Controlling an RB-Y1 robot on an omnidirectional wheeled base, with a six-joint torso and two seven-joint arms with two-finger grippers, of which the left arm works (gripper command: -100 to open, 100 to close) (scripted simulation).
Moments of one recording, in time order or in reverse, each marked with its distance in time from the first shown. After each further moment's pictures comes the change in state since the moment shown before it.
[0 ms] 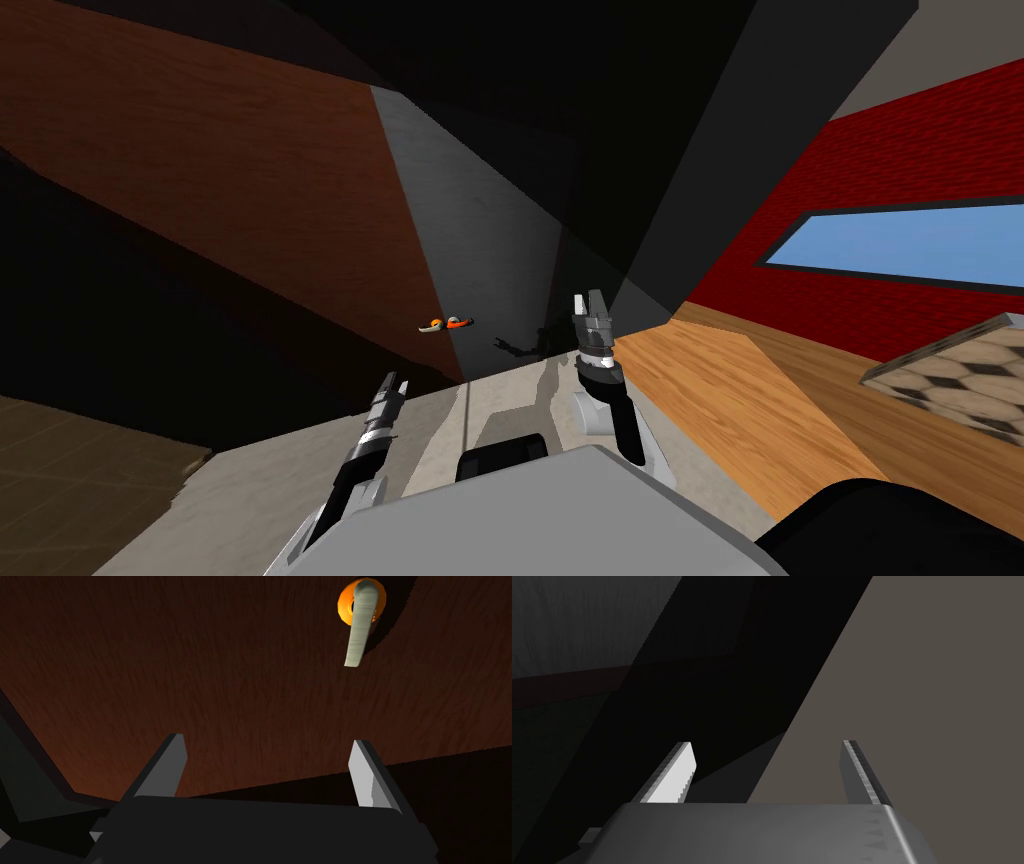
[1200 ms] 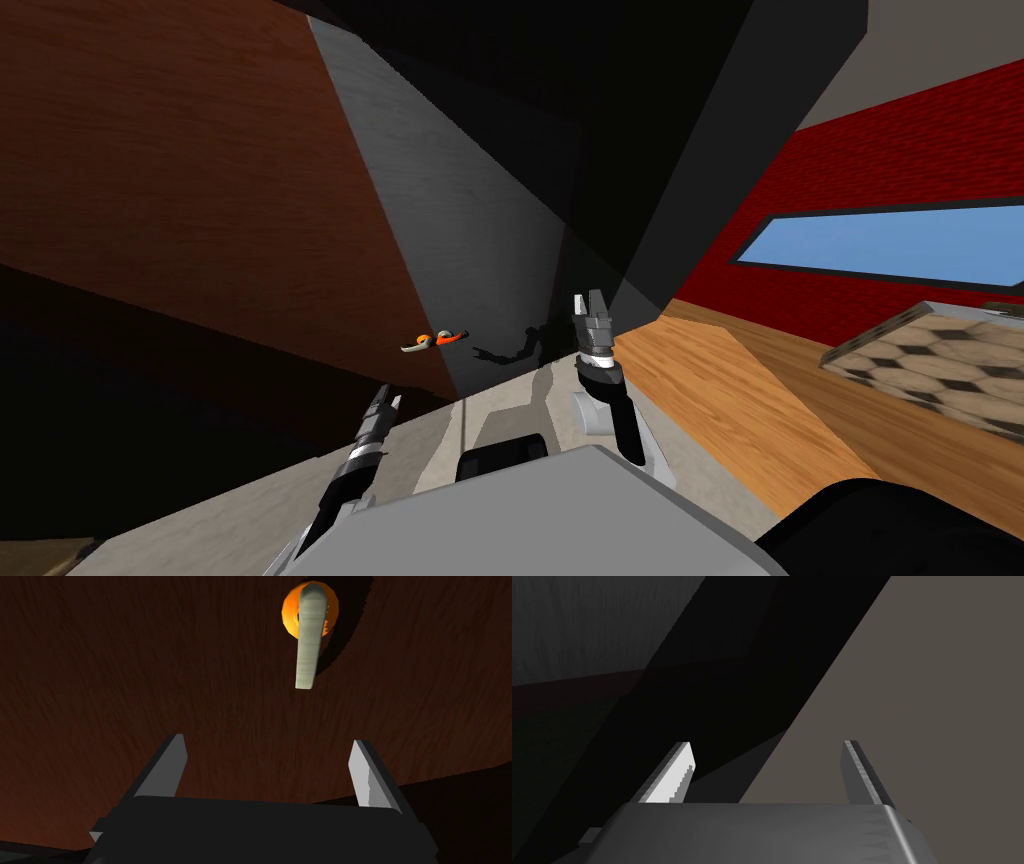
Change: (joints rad) arm -0.047 0.041 0.005 0.217 0.012 -0.047 0.047
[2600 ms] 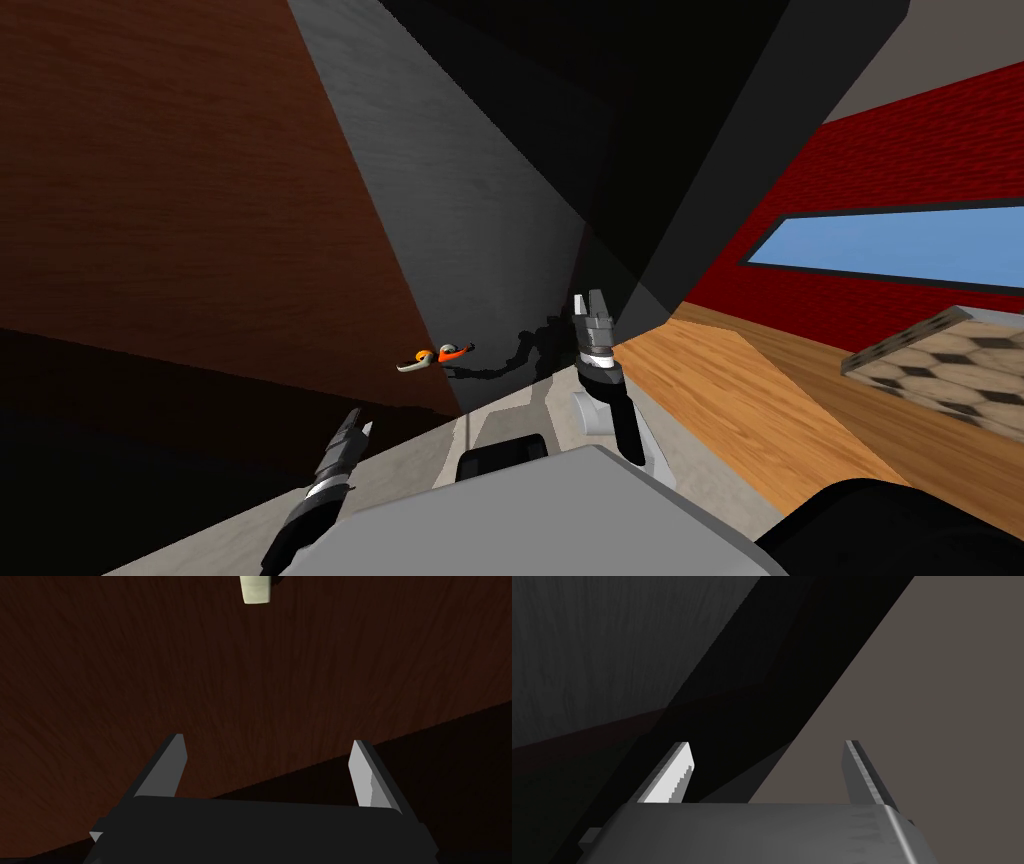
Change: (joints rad) arm 0.004 0.063 0.066 0.170 0.035 -0.001 0.015
